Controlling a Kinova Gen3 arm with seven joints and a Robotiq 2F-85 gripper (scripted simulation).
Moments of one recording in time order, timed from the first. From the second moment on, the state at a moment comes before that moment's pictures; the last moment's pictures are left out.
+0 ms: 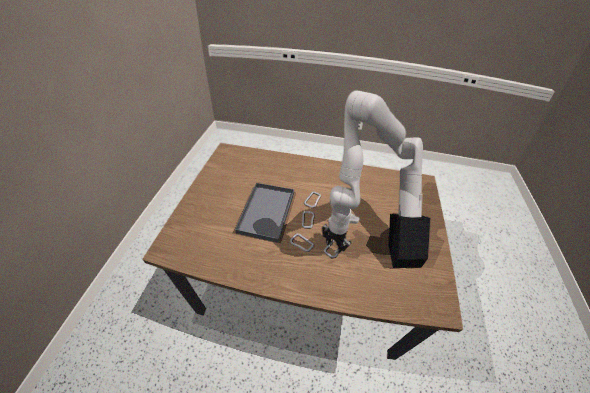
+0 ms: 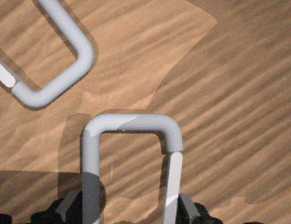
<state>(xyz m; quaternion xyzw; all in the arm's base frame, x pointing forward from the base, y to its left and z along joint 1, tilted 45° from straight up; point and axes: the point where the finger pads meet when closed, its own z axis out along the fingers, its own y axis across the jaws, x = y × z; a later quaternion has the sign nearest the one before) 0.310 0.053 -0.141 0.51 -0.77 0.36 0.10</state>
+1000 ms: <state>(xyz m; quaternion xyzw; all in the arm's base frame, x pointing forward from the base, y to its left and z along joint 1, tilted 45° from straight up) 0.310 0.053 -0.141 0.51 -0.77 0.36 0.10</state>
